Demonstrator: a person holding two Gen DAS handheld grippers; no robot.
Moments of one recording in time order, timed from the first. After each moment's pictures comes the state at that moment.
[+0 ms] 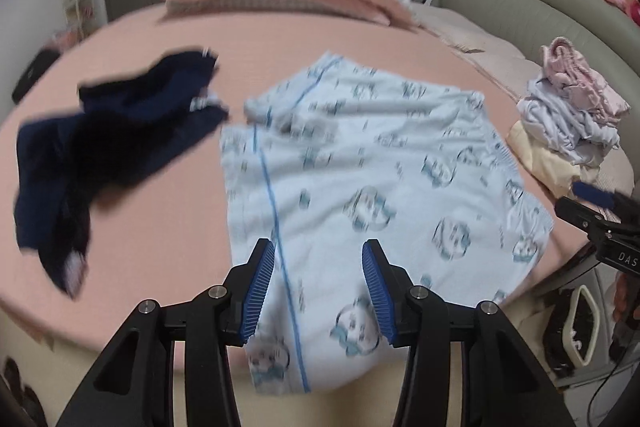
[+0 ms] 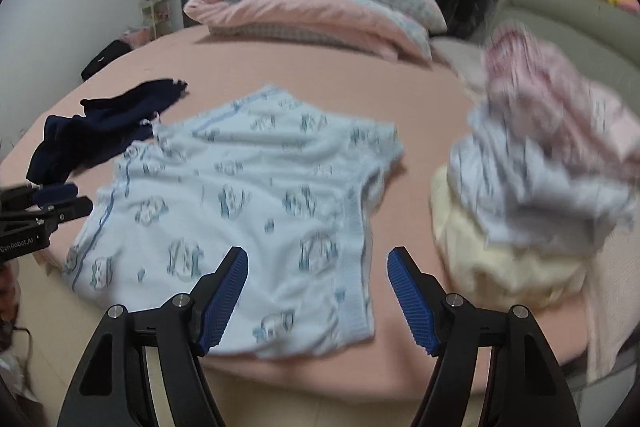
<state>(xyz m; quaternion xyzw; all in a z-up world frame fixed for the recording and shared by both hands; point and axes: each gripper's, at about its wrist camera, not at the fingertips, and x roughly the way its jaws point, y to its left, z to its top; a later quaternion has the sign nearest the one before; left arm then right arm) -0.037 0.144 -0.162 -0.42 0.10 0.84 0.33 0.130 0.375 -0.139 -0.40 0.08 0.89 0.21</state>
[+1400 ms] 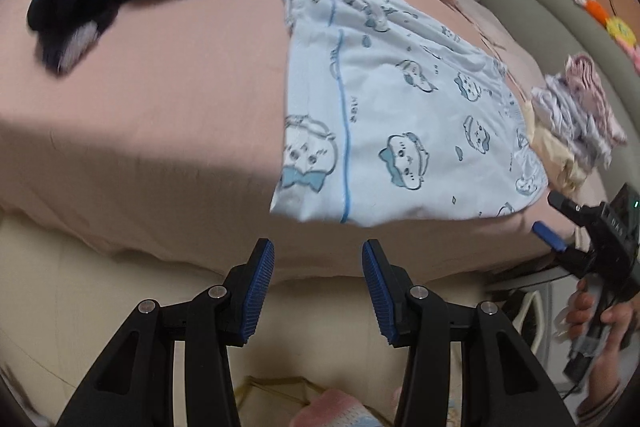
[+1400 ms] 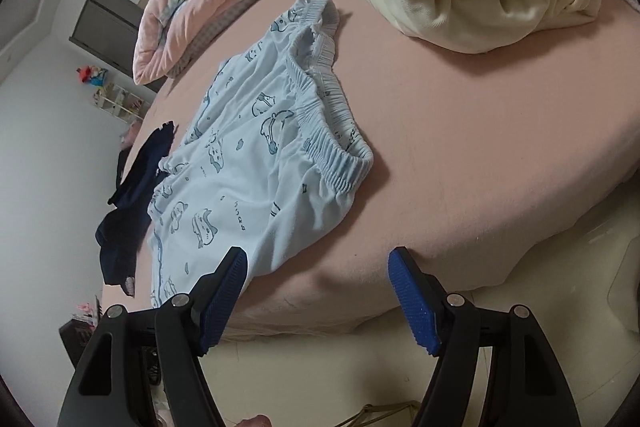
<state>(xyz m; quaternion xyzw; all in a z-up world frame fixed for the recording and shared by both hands) -0.004 0.065 -0.224 -0.56 -0.02 0.77 0.31 0.190 0.408 -0.218 -0.36 0.44 0.80 0.17</state>
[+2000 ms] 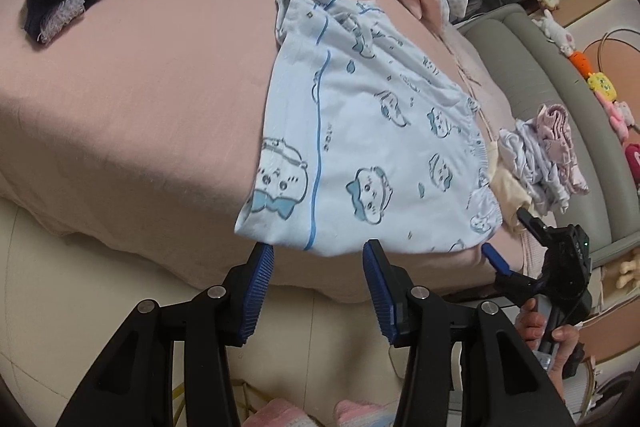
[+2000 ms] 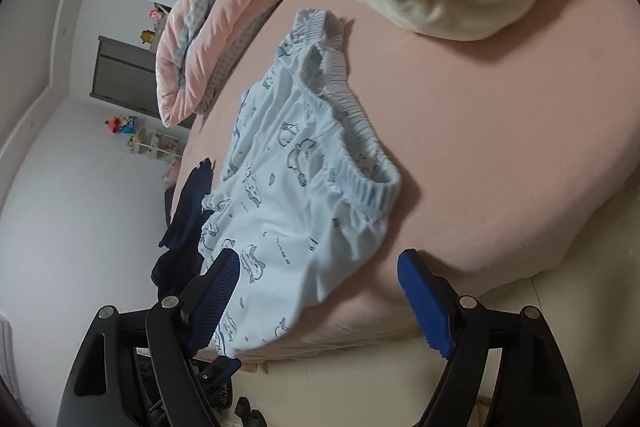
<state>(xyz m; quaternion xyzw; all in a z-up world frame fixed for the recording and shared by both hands) -0.021 0.065 -0.220 -0.56 -0.12 0.74 0.35 0.182 0.420 -0.224 -0.29 0.54 0.78 0.13</state>
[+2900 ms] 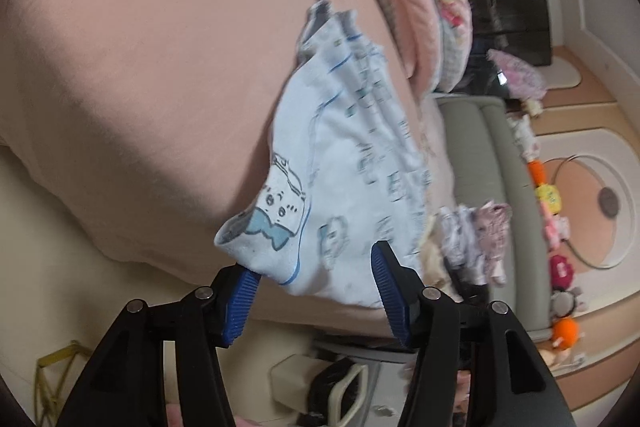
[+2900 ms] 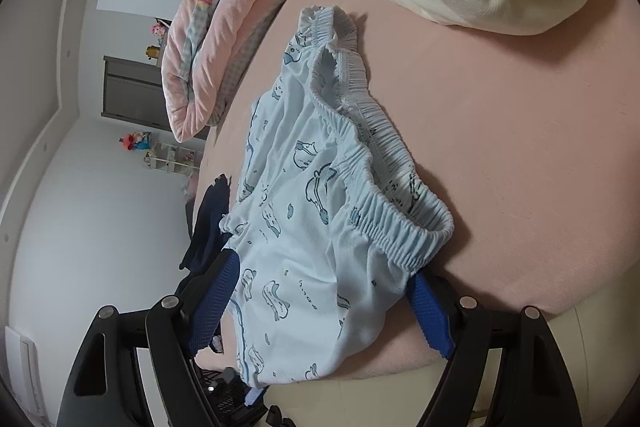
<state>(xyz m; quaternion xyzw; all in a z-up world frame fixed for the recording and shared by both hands) -0.041 0.046 -0.241 -0.56 -0.36 0.66 0.35 0.150 0.439 -0.236 -0.26 0.58 0.77 0.10</state>
